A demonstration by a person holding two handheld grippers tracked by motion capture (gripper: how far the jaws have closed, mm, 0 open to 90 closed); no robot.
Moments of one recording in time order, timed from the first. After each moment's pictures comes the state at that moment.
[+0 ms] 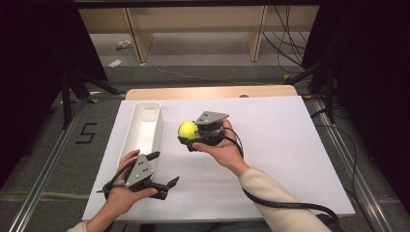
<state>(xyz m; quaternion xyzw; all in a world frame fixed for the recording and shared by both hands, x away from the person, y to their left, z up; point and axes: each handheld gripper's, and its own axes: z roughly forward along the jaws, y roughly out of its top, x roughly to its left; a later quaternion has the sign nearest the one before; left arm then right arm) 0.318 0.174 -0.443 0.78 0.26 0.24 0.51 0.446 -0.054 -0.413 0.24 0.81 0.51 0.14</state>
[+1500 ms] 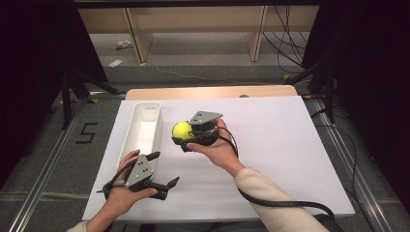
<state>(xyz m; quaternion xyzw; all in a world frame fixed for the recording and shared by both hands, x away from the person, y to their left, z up) 0.319 0.174 -0.443 0.78 0.25 0.25 0.51 0.443 -0.039 -0.409 0.23 0.82 0.51 0.13</state>
